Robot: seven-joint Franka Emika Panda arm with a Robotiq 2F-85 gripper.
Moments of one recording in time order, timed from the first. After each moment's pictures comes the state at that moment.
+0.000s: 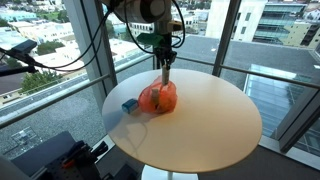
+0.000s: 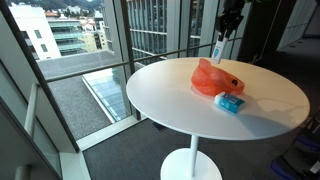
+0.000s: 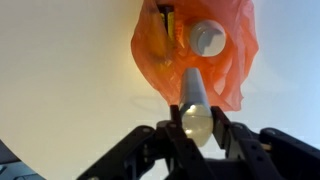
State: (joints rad) arm 0.03 0.24 -0.04 -1.84 -0.04 2.20 0.15
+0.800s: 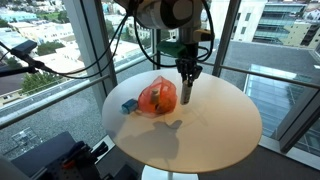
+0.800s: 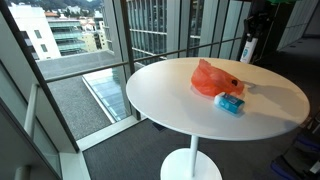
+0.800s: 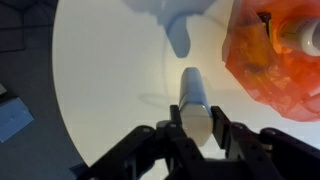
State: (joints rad) arm -0.09 0.22 -0.15 -1.89 -0.06 2.16 0.17
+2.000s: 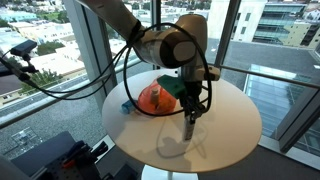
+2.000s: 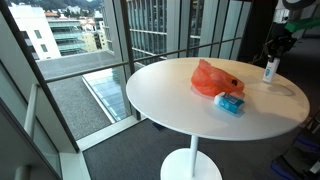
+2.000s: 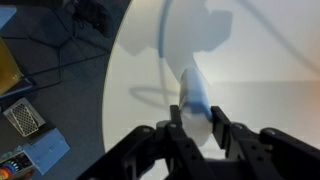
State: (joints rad) arm -0.14 0.21 -0.25 -2.14 -0.17 2.33 0.23
